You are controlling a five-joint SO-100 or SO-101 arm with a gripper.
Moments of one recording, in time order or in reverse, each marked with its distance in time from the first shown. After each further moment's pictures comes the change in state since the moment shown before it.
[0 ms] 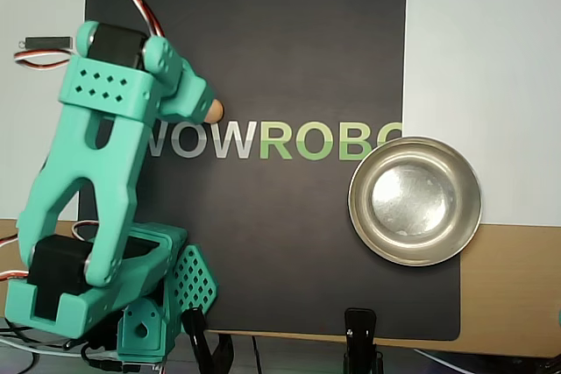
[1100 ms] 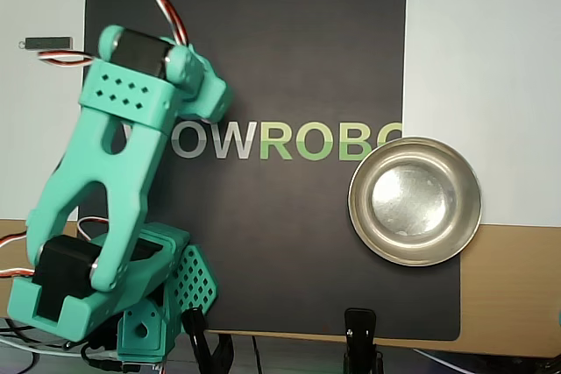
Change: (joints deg) arm 5.0 0.0 1.6 -5.6 0.0
